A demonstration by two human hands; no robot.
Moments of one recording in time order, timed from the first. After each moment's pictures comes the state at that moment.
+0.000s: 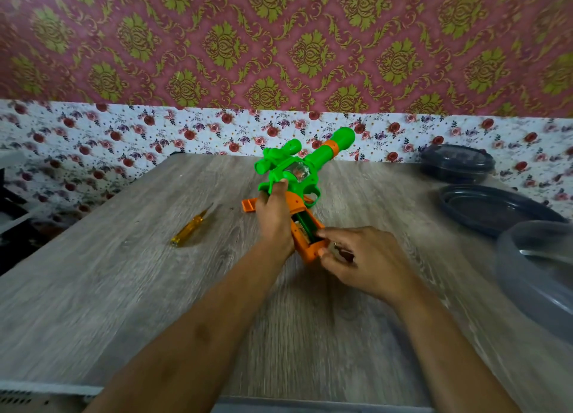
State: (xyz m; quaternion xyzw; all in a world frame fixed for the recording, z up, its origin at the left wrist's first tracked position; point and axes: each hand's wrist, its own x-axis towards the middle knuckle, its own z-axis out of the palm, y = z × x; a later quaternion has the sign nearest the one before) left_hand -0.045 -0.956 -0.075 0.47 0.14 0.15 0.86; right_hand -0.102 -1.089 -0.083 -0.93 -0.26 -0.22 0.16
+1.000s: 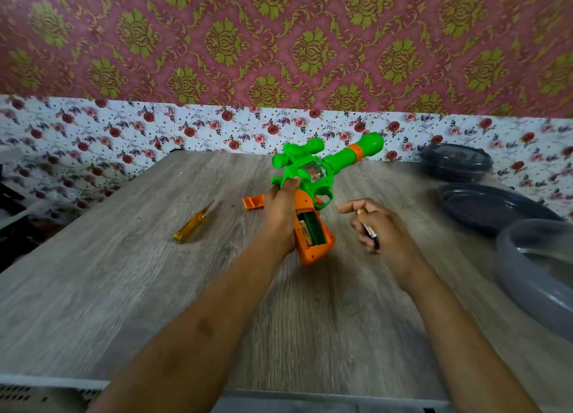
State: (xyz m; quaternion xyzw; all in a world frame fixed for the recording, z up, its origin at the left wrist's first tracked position) left_hand -0.042 -0.950 -0.076 0.52 0.10 0.06 0.85; right_hand -0.091 -1.099 -0.077 -0.77 -0.15 -0.06 0.61
